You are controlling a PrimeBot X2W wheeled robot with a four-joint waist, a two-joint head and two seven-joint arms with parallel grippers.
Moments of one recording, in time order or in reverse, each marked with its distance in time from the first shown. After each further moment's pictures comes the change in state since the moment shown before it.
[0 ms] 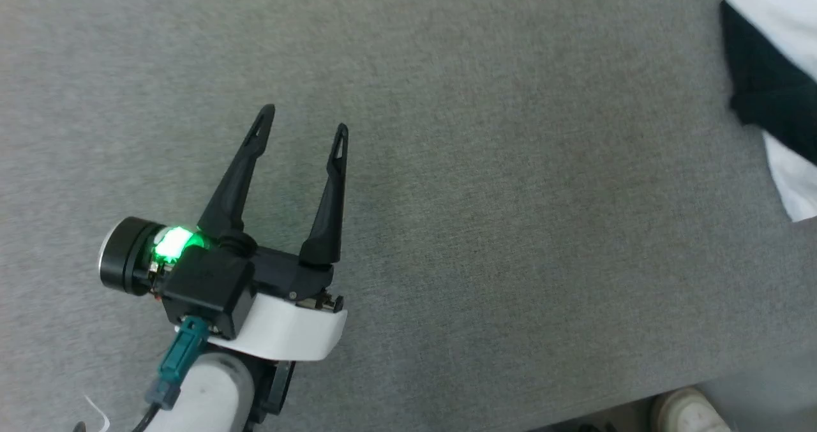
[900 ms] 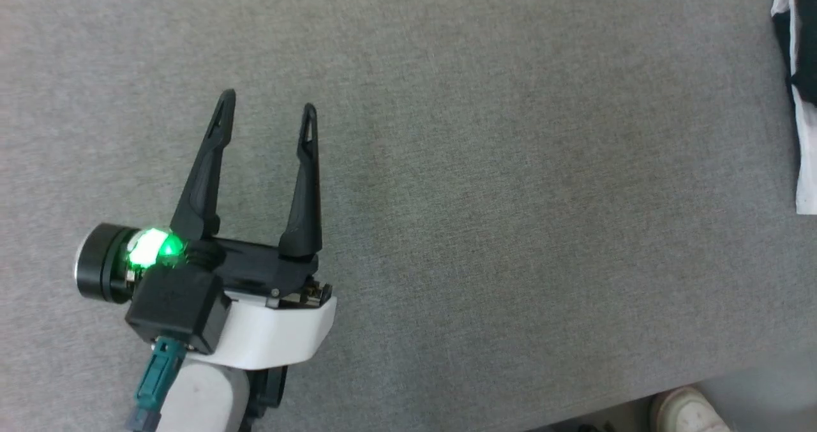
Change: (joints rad) left arm -0.004 -0.017 0.024 -0.014 0.011 0.067 -0.093; right arm -0.150 -0.029 0.162 0.347 0.013 0.000 -0.239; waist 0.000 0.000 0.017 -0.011
